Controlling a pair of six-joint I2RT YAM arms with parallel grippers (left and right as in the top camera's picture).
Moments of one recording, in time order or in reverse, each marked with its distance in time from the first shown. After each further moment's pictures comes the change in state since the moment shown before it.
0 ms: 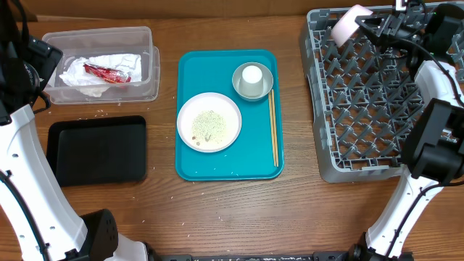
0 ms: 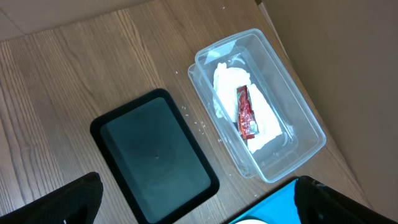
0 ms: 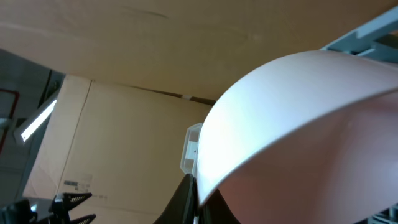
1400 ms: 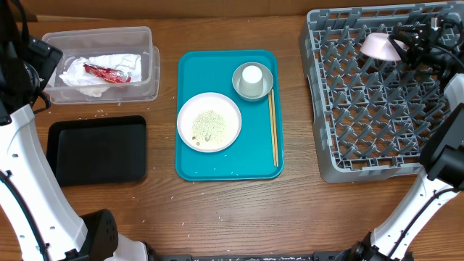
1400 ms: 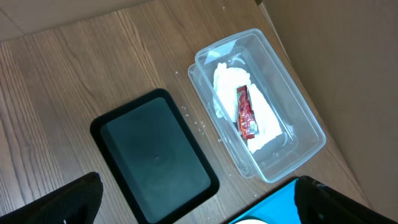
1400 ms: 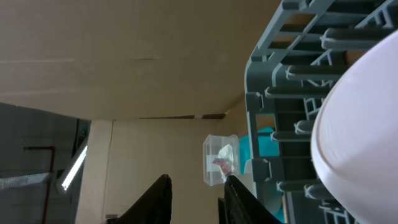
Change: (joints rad) left arm 0.000 0.000 0.000 0.000 0.000 0.000; right arm -0.182 0.038 0.001 -0.097 -0.077 0.107
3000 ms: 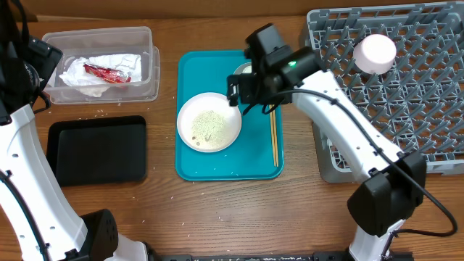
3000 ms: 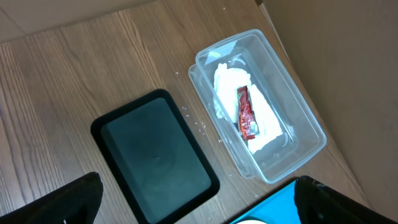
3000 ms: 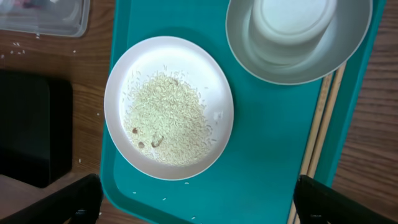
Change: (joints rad) left arm 0.000 0.000 0.000 0.000 -0.003 0.000; right arm 1.053 -0.427 0.012 -1.143 1.250 -0.610
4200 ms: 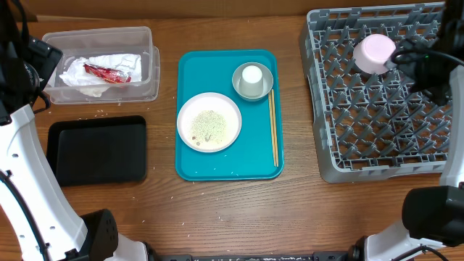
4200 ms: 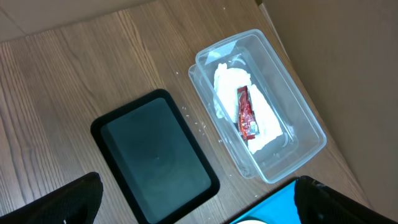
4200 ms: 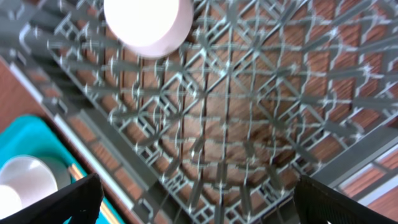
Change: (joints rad) left arm 0.000 0.000 0.000 0.000 0.000 0.000; right arm -0.783 -0.146 0.140 -0.318 0.181 0.026
